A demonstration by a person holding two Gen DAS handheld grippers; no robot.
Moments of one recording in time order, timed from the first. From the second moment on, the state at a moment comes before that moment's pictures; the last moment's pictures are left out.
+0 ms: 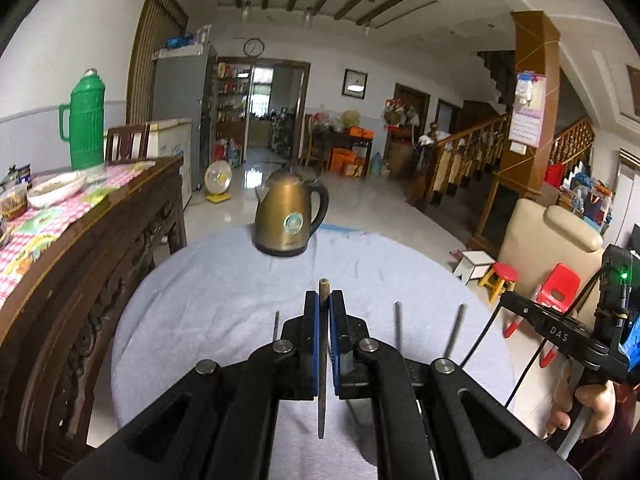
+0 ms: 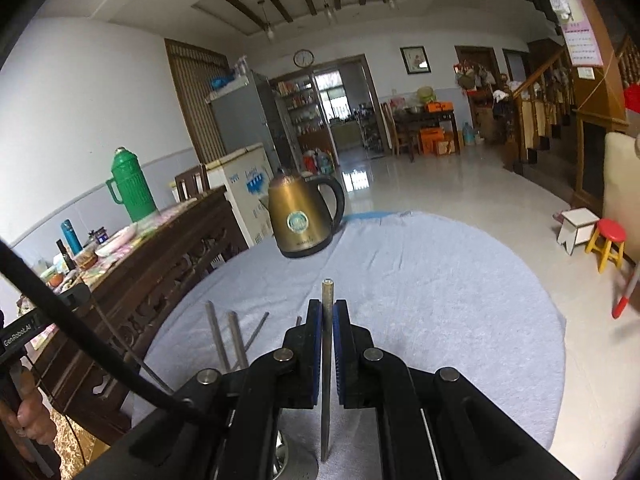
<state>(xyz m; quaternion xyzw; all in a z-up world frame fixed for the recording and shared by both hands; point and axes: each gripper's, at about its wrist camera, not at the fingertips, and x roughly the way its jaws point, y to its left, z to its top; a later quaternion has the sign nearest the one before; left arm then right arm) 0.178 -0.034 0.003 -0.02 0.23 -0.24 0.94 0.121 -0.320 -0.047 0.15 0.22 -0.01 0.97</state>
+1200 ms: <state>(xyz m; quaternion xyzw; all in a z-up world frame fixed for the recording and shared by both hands) 0.147 -0.065 0.008 -0.05 0.23 -0.30 0.92 0.073 -0.251 0.007 0.06 0.16 0.04 0.98</state>
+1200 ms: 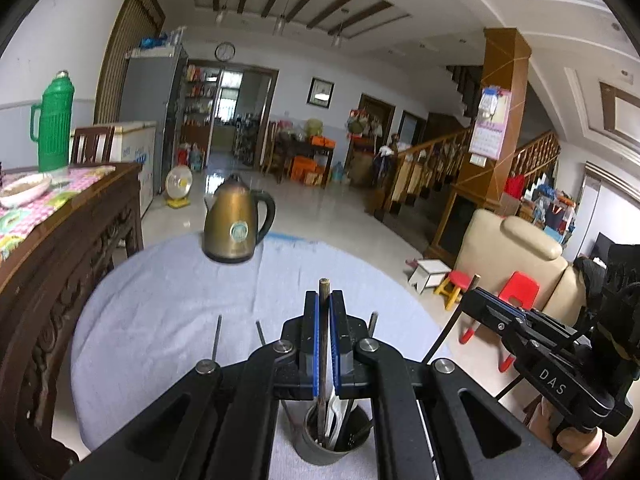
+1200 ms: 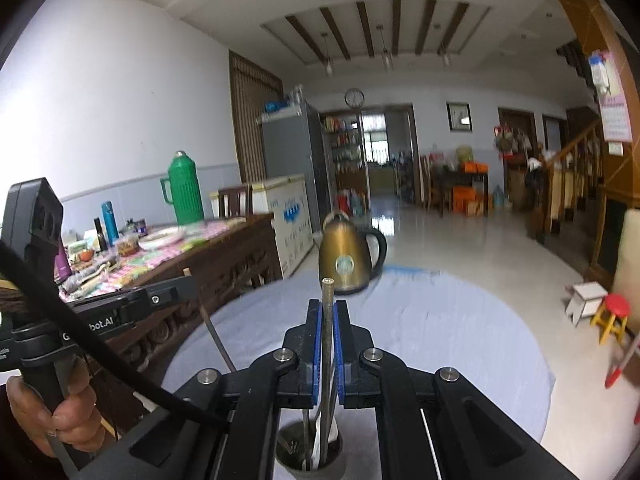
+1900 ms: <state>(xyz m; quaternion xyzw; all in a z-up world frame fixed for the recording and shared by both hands) 0.161 -0.068 -0.021 -0.03 0.29 -0.30 0.91 0.104 -0.279 -0.039 0.15 0.24 0.06 0.96</state>
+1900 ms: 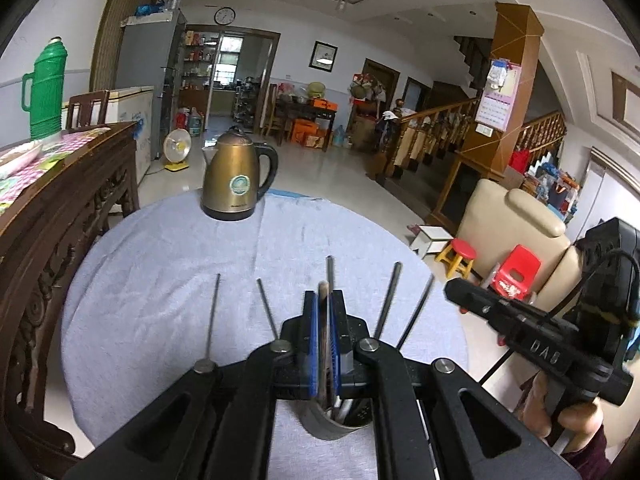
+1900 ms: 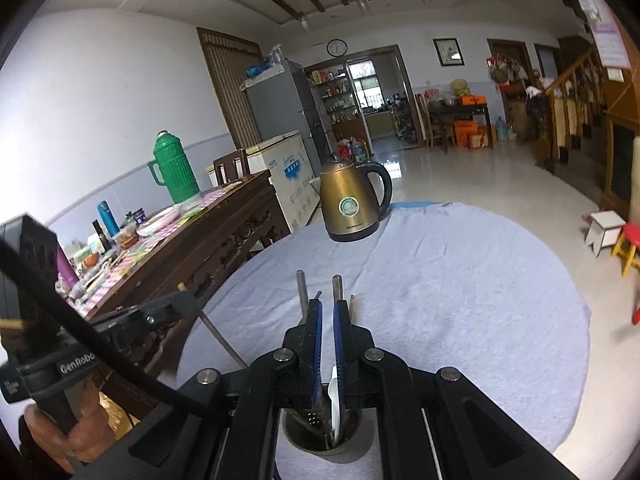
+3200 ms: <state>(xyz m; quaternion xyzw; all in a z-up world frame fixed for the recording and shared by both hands) 0.208 -0.022 -0.081 0.03 0.36 -0.10 0.93 0.093 -0.352 -0.086 0.22 0.26 -0.04 0.94</state>
